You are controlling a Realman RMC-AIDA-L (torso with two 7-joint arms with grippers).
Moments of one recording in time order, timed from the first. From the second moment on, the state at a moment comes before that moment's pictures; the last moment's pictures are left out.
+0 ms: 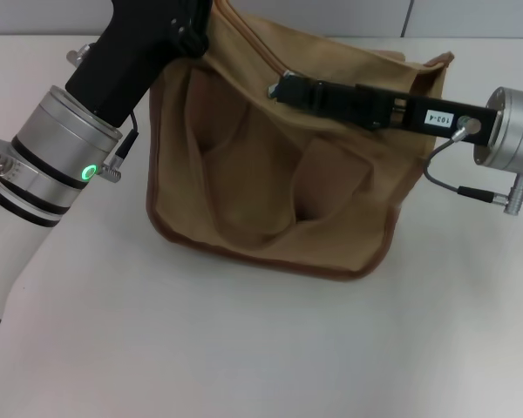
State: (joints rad) left arm -0.62 -2.07 -0.72 -0.19 2.52 1.60 -0.54; right arm 0.74 2.08 -0.68 -0.36 -1.74 -1.63 1.73
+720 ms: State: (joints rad) left arm -0.65 -2.06 -0.72 -0.19 2.52 1.60 -0.53; right arm 0.55 2.07 -0.66 -0.47 -1.64 -1.82 1.75
